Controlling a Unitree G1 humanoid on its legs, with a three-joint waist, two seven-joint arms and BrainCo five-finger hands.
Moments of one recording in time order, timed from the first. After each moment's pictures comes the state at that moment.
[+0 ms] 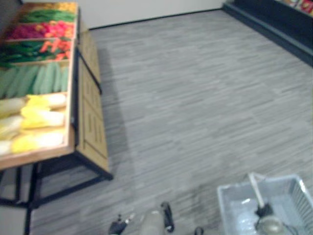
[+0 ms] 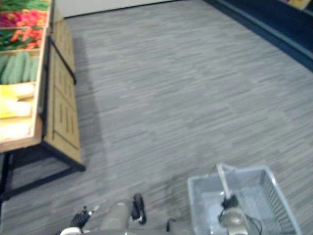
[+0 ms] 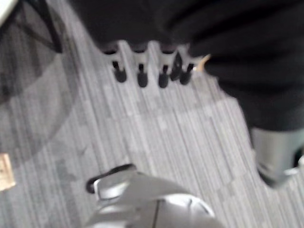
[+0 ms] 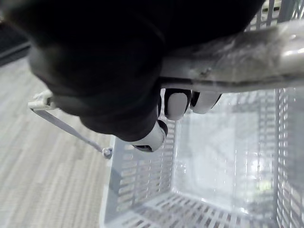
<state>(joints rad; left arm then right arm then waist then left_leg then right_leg) 0.19 0.12 0.20 0.92 0.08 -0.08 0.07 0.08 -0.26 -0.19 0.90 -0.30 0.05 -0.16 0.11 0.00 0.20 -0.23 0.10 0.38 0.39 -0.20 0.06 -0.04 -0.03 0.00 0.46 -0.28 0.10</state>
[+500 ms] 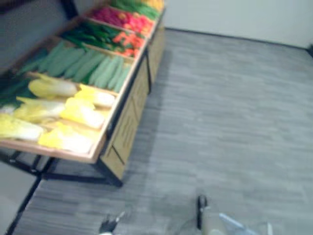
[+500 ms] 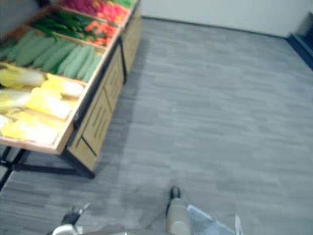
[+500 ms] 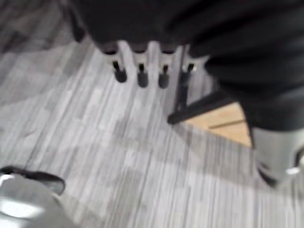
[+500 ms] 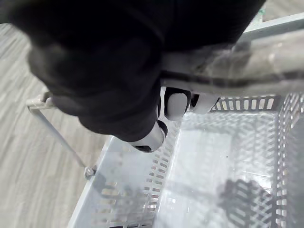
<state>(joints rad) 0.17 0.17 0.29 1.00 0.06 -0.06 0.15 0.22 -0.16 -0.45 1.07 -0.15 0.06 -0.14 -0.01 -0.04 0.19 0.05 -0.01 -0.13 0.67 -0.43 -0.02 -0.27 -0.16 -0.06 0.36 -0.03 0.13</state>
